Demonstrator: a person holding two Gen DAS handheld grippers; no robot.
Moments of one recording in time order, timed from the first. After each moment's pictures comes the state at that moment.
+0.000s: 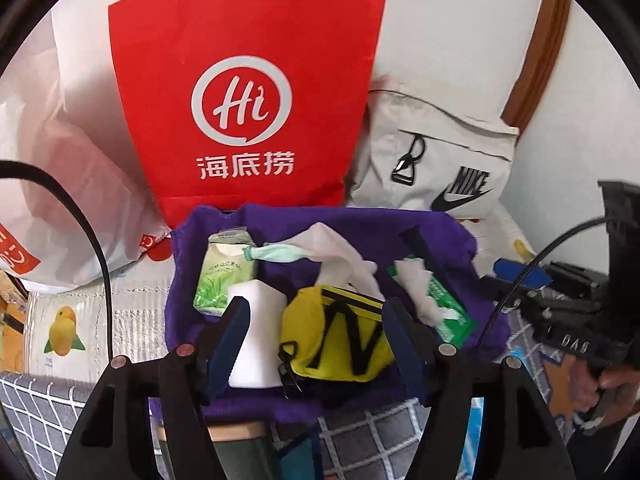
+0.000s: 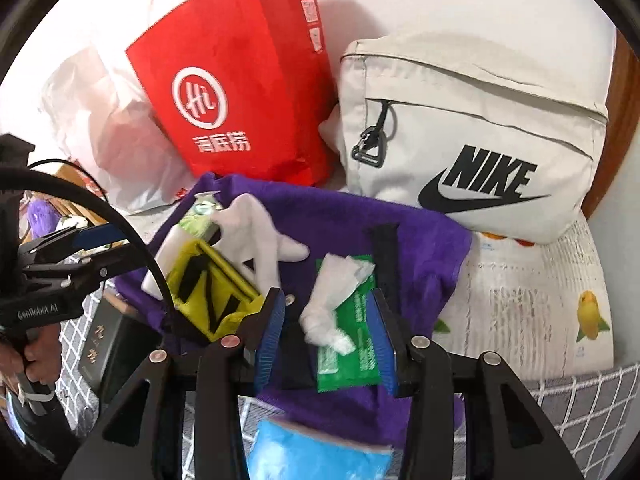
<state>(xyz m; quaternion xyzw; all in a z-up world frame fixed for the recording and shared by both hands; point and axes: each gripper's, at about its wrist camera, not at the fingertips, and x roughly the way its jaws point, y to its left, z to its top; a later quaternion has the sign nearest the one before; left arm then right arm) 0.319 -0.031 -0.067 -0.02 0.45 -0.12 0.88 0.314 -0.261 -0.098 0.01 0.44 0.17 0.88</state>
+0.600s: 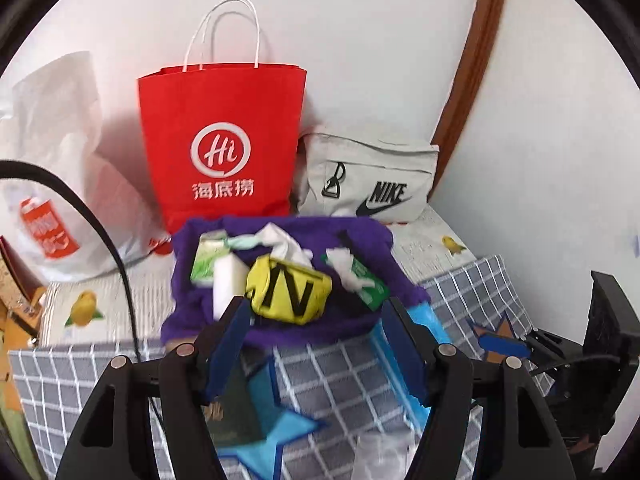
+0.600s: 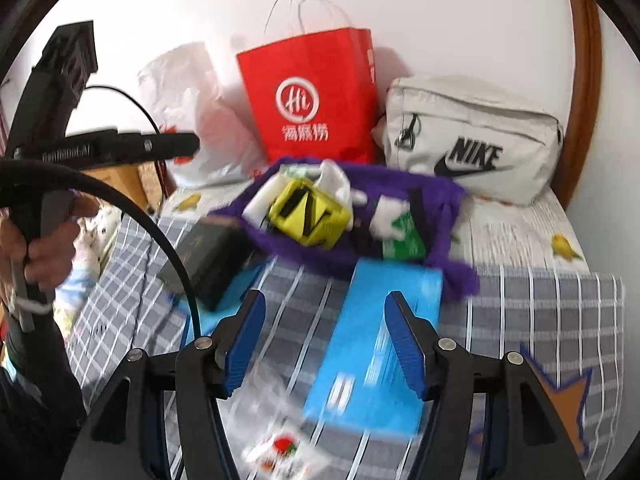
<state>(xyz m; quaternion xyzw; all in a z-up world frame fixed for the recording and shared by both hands) 0.193 -0.022 0.009 -0.03 0.40 -0.17 0.90 0.118 -0.251 -0.075 0.00 0.38 0.19 0.91</state>
